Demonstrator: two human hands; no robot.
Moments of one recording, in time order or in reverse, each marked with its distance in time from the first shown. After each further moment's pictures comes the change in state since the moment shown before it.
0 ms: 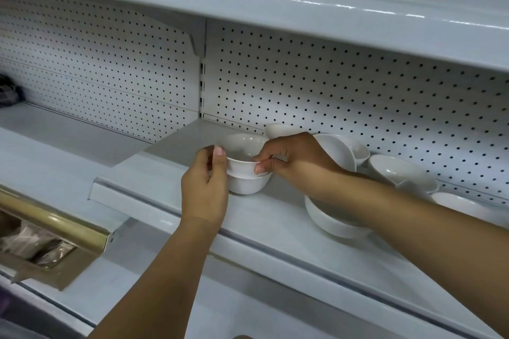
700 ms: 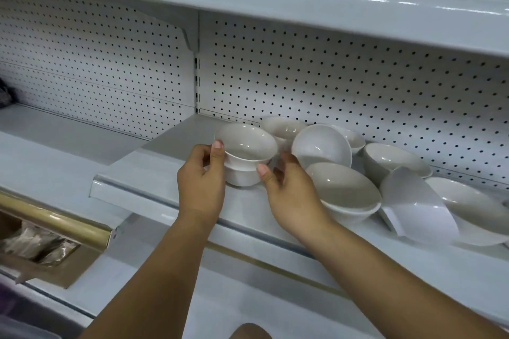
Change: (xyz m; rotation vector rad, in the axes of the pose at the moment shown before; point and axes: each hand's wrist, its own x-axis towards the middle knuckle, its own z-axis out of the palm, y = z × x) left_hand -0.001 -0.001 -0.006 -0.010 -0.008 -0.049; right_hand -0.052 -0.004 0.060 0.129 0.288 0.344
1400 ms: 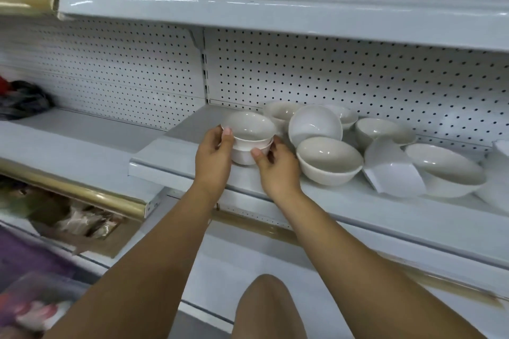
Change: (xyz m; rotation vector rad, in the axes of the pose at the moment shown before) left_hand -0.021 0.028 -0.013 -0.069 -0.143 -0.121; right_hand -0.013 0.001 0.027 0.199 0.135 0.061
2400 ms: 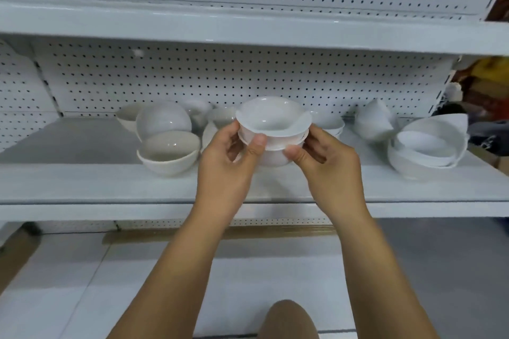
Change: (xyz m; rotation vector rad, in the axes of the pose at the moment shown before) left_hand -0.202 0.094 0.210 -0.259 -0.466 0.152; right_hand -0.133 -0.006 -0.340 0.095 0.327 -0.150
